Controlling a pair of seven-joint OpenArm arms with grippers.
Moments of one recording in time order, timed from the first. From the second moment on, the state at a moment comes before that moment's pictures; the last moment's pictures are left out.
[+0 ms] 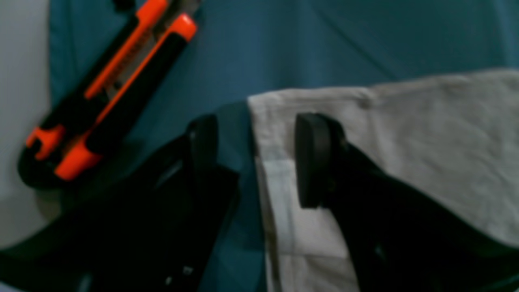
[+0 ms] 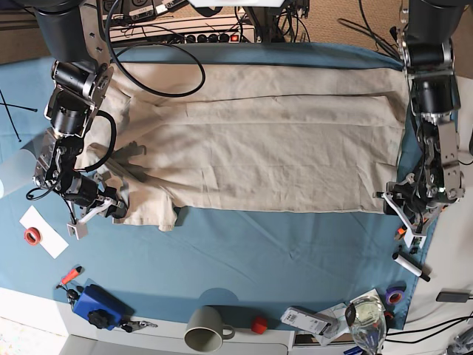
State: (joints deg) left arm -20.6 -20.5 -8.6 66.1 -17.4 -21.1 53.4; right arm 30.1 20.3 24.1 39.8 22.0 35.3 -48.1
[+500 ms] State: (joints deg) left arm -22.1 -19.1 -8.9 58.9 -23.4 -22.6 53.1; right arm 30.1 20.3 24.1 39.9 22.0 35.3 -48.1
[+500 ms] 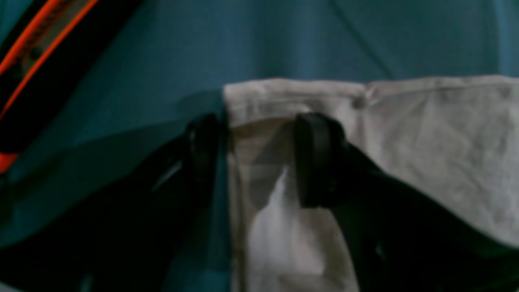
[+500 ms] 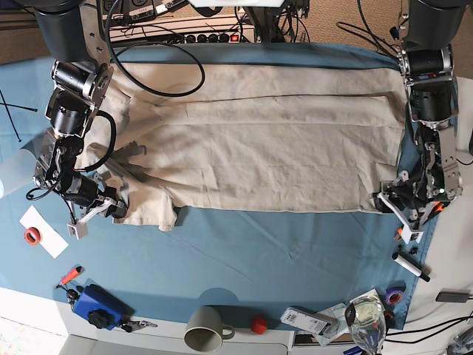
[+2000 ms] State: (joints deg) left arm -18.4 -20.7 -9.9 74.7 -38.6 -19.9 76.8; right arm 25.2 21.7 23.7 69.7 36.0 34.4 -71.5
